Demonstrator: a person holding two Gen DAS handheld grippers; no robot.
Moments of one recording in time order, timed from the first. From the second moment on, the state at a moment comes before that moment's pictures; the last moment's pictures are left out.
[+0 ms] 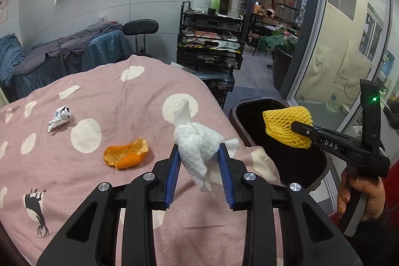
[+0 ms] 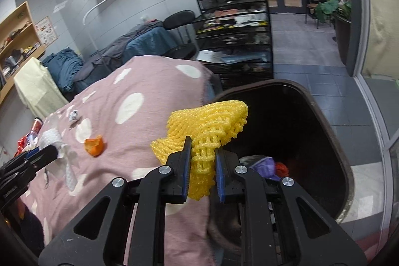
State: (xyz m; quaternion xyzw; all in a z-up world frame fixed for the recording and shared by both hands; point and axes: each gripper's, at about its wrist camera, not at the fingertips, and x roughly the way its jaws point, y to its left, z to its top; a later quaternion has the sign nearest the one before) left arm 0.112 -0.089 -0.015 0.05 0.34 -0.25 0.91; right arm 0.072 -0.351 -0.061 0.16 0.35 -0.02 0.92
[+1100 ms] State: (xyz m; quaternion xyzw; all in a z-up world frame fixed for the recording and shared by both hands) left arm 0.130 -0.186 -0.039 0.11 0.38 -0.31 0.87; right arm 0.059 -0.414 -0.108 0.23 0.35 -0.11 0.90
